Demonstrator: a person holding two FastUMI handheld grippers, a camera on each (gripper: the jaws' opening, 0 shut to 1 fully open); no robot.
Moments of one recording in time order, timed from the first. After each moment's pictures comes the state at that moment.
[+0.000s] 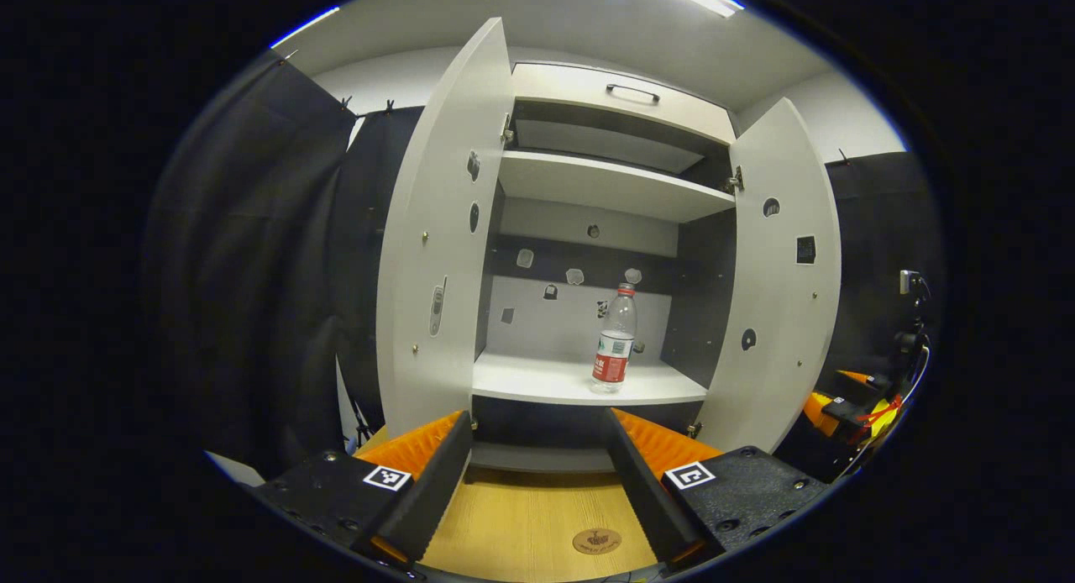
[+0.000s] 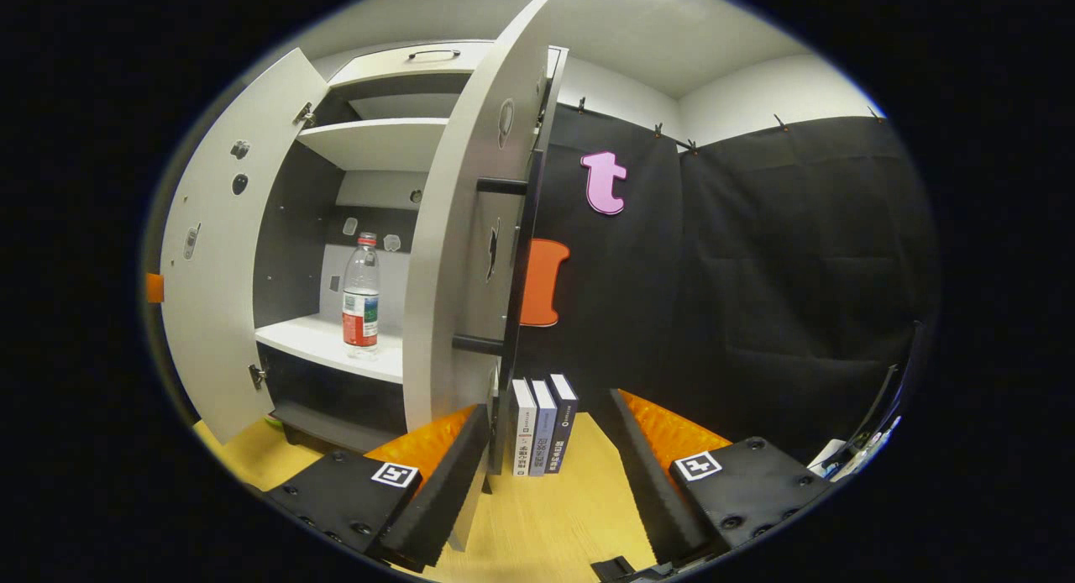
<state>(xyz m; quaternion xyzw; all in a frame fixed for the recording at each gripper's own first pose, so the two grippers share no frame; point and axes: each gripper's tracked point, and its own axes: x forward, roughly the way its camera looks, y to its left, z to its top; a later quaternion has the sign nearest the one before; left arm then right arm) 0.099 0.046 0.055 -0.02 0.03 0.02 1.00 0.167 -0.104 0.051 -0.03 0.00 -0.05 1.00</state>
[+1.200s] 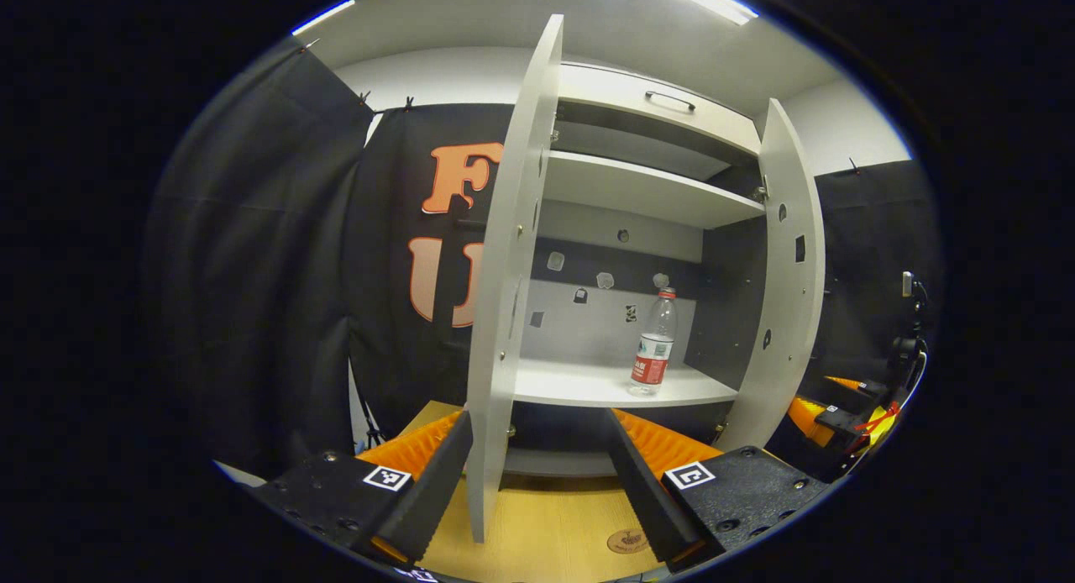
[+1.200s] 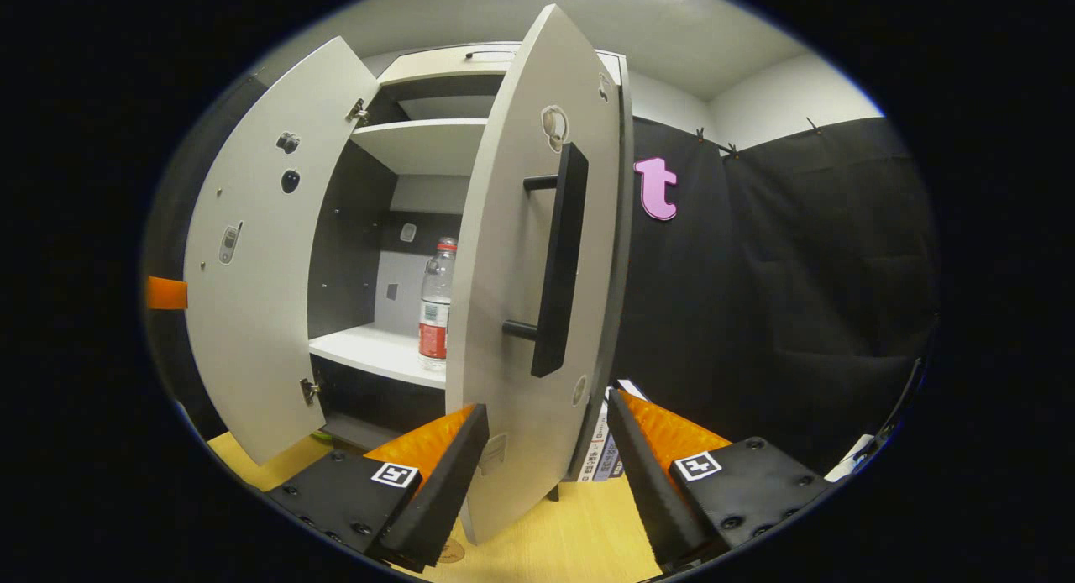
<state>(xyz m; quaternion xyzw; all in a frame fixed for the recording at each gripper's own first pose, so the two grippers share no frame) 0.100 0.124 0.046 -0.02 0.03 0.03 1.00 0.182 0.010 0.045 -0.03 -0.01 0.02 1.00</state>
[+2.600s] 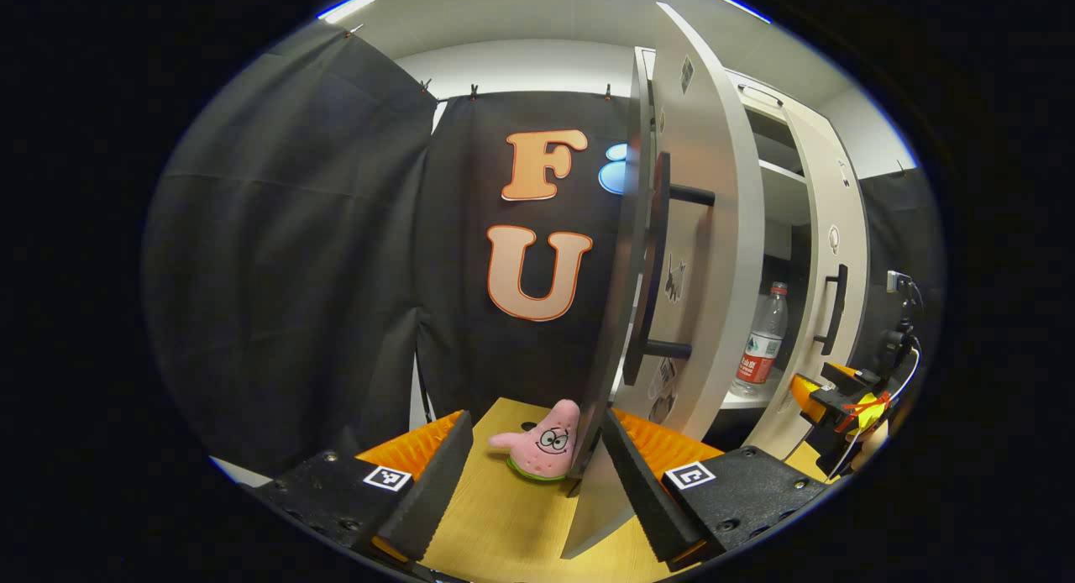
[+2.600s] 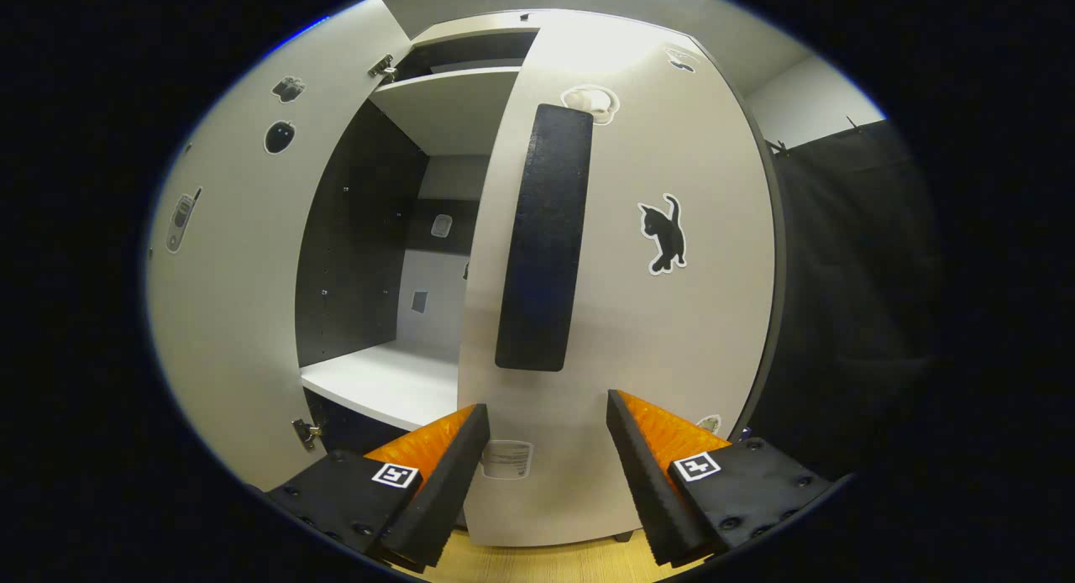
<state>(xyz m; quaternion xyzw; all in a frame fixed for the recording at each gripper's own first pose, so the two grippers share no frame) 0.130 0.244 0.020 -0.03 0.04 0.13 0.99 0.323 0.119 0.041 -0.03 -0.03 0.06 1.00</state>
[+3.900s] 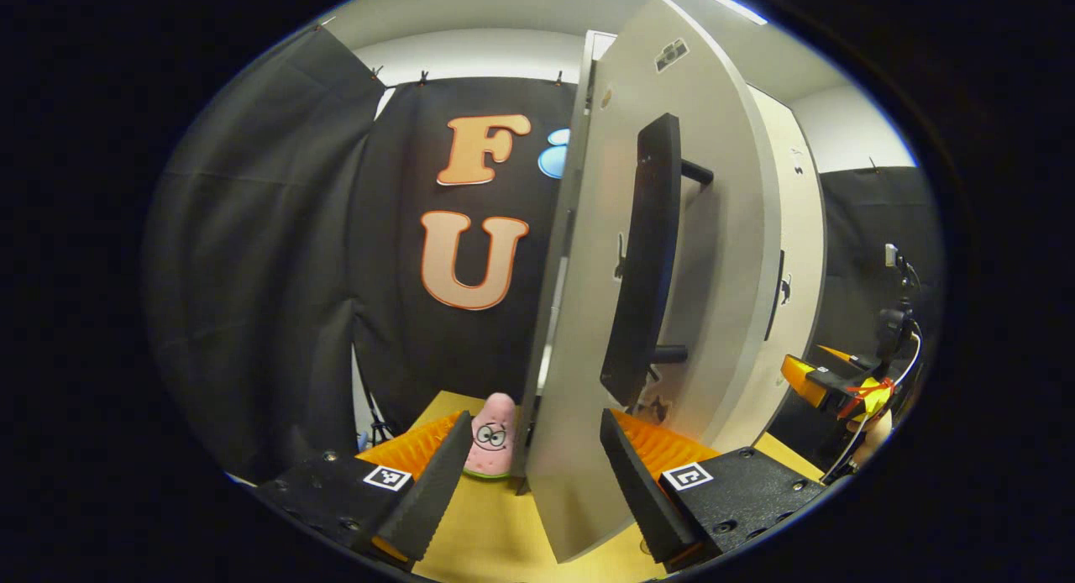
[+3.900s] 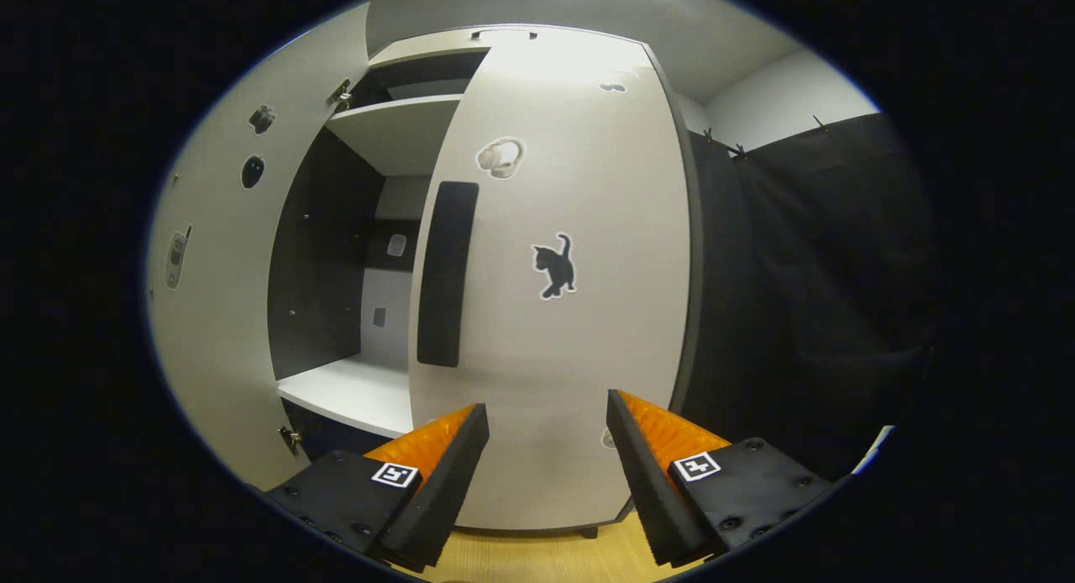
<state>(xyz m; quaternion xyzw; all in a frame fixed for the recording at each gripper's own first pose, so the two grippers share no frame) 0.171 0.163 0.010 -0.04 0.06 0.02 1.00 0.260 0.040 0.065 -0.01 -0.04 -0.01 1.00</state>
